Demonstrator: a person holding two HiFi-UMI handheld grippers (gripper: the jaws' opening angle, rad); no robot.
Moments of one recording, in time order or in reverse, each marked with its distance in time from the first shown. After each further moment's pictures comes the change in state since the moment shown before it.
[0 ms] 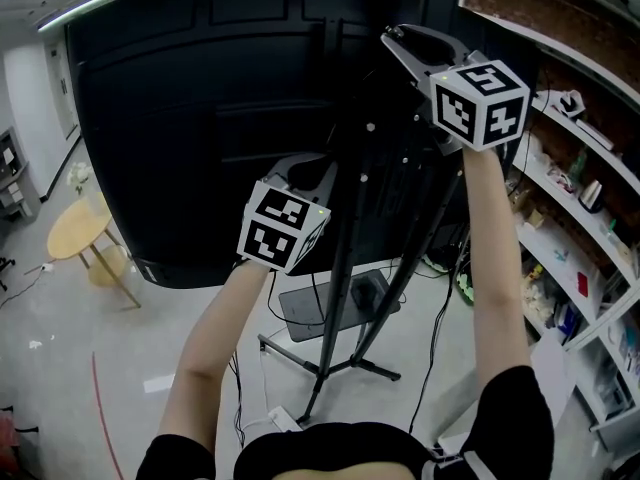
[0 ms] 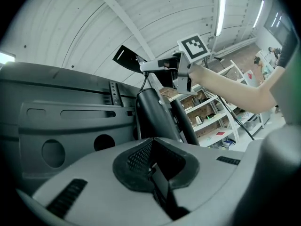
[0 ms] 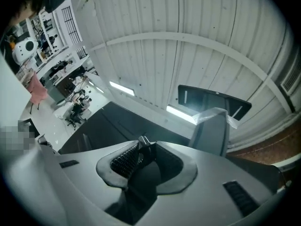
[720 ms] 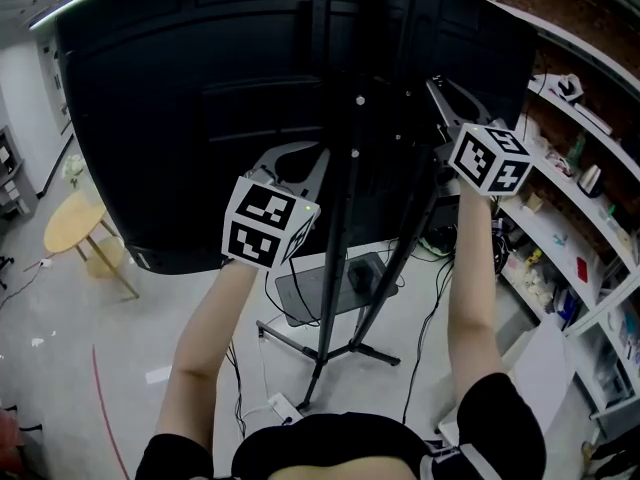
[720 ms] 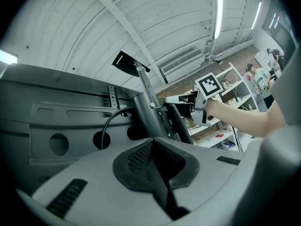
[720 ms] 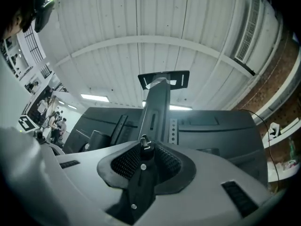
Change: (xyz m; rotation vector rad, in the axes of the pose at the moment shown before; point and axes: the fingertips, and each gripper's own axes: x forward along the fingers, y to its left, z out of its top) left arm -0.019 -0.018 0.001 0.001 -0.037 0.003; right arm -0.089 -0.026 -0.118 0.352 -0.027 -0.232
